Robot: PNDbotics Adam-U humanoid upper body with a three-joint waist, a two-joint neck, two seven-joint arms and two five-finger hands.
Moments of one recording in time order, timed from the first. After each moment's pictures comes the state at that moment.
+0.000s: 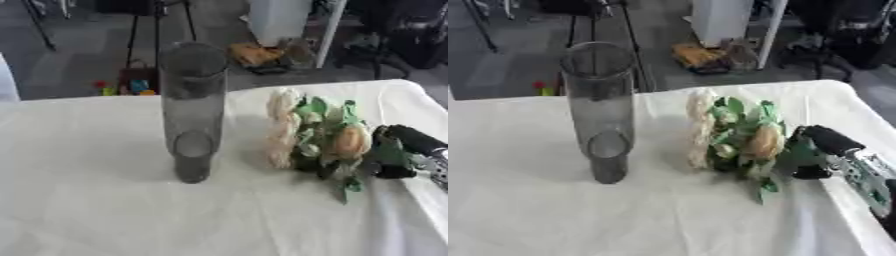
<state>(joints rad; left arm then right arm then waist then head) -0.35 0.26 -0.15 -1.99 -0.13 -0.52 0.18 -0.50 -0.99 0.02 -1.04 0.72 -0.35 0.02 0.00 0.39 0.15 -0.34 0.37</state>
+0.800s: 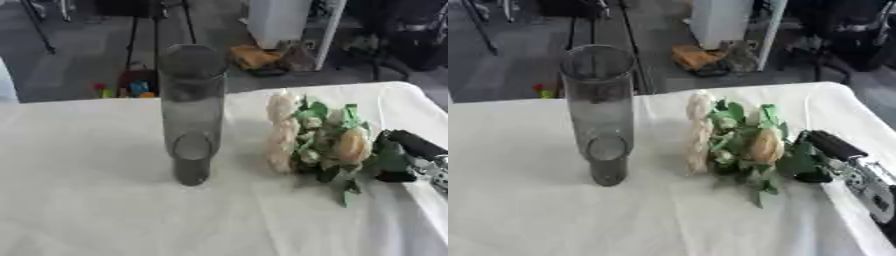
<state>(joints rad) -0.35 0.25 -0.15 -1.99 -0.12 -0.52 0.18 -0.47 -0.99 0.01 -1.04 0.61 -0.35 0.04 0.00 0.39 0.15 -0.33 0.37</state>
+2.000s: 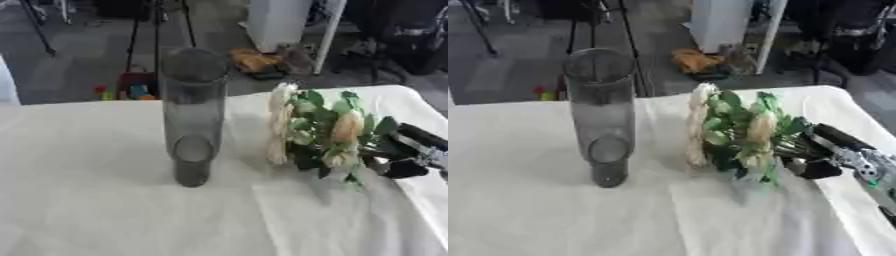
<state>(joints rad) -0.35 0.26 -0.14 -1.99 -0.12 -0.51 0.18 -0.46 -1.03 -0.01 -1.13 0.32 -0.34 0.14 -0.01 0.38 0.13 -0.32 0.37</state>
